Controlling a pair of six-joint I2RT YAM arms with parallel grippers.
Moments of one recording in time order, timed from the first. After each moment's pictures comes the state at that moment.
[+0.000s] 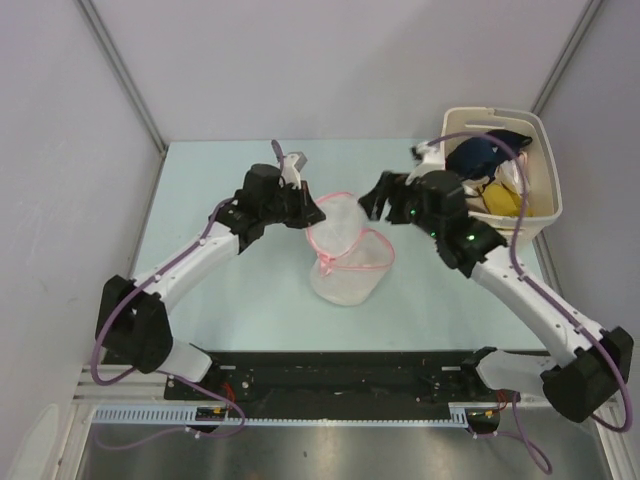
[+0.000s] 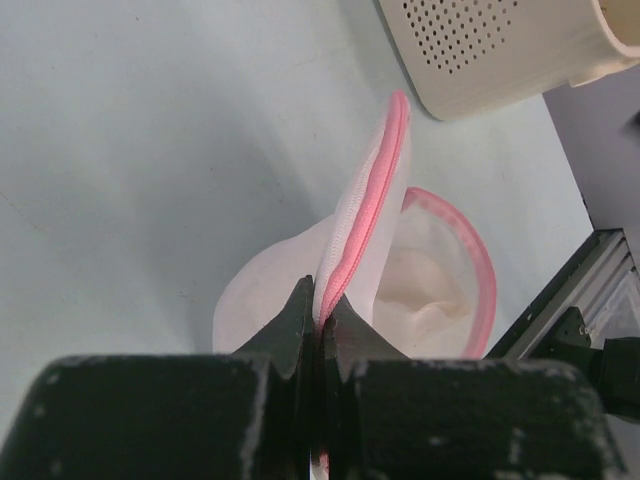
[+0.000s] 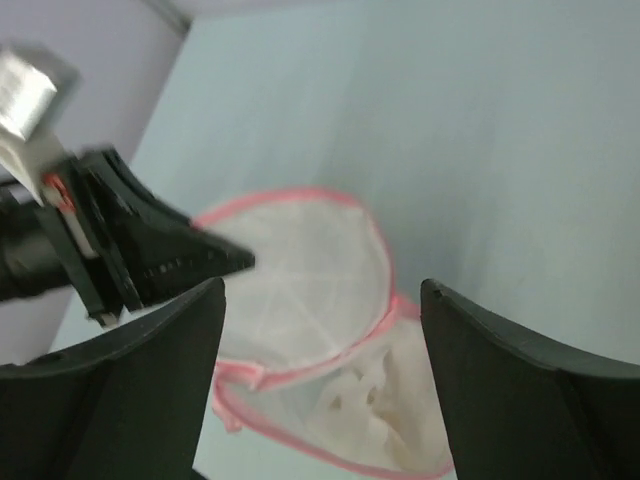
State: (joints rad) left arm -0.51 1.47 1.15 -0.21 0.31 -0.44; right arm 0.51 1.16 1.17 -0.23 0.01 0.48
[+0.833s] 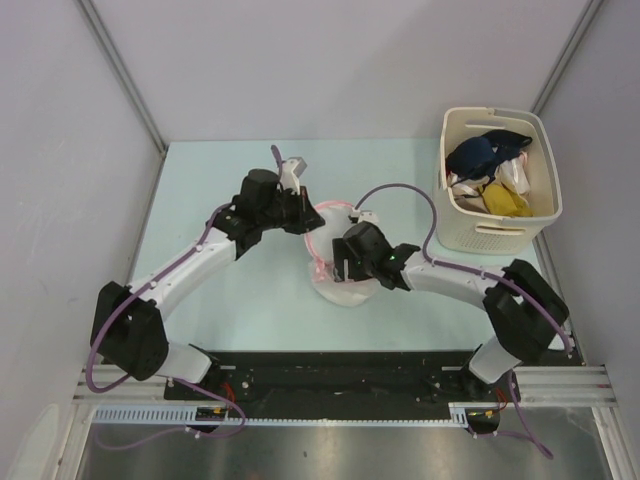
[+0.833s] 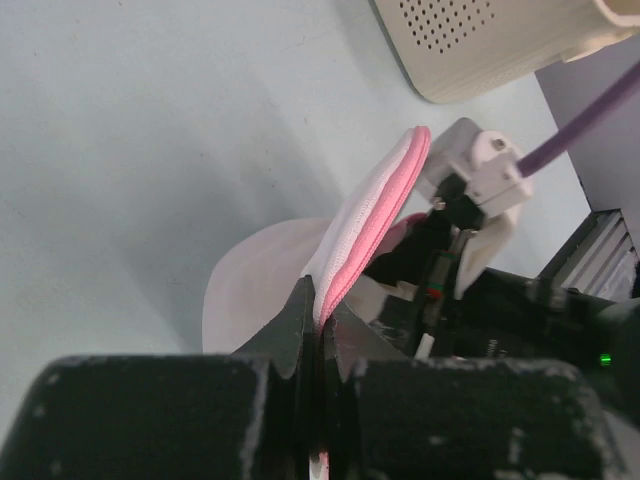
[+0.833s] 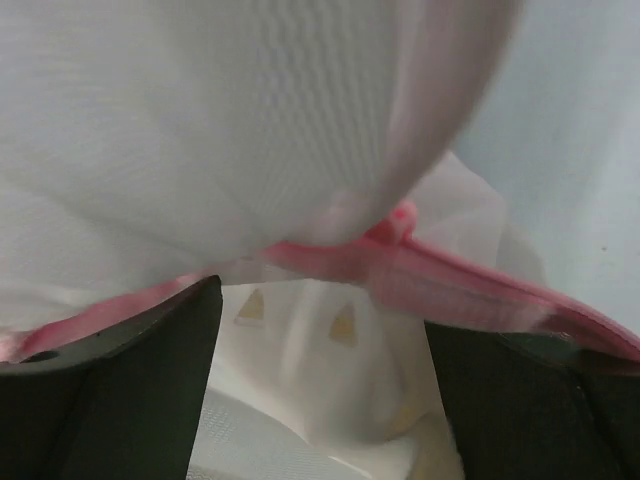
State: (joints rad) left arm -0.51 1.41 1.09 -0.18 0.34 -0.42; right arm 0.83 1.55 0.96 -0.25 0.20 0.61
